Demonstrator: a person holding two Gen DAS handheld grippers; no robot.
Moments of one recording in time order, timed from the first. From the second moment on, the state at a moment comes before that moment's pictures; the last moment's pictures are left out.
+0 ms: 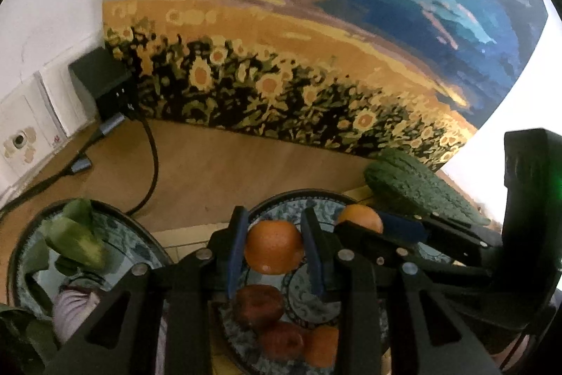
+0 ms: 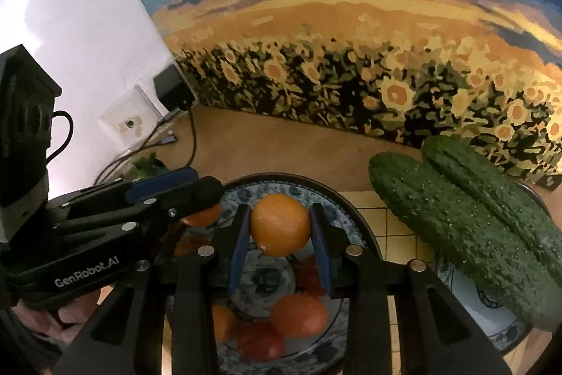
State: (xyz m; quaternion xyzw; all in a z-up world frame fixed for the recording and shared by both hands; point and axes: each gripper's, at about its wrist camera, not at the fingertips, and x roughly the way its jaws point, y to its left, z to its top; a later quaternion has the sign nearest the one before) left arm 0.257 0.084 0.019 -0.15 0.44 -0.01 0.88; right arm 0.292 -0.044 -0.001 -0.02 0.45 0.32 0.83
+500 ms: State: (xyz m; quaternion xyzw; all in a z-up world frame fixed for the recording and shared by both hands) left arm 0.262 0.083 0.006 -0.17 0.45 -0.02 0.88; right arm 0.293 -0.040 -0.011 -0.06 0.44 0.32 0.84
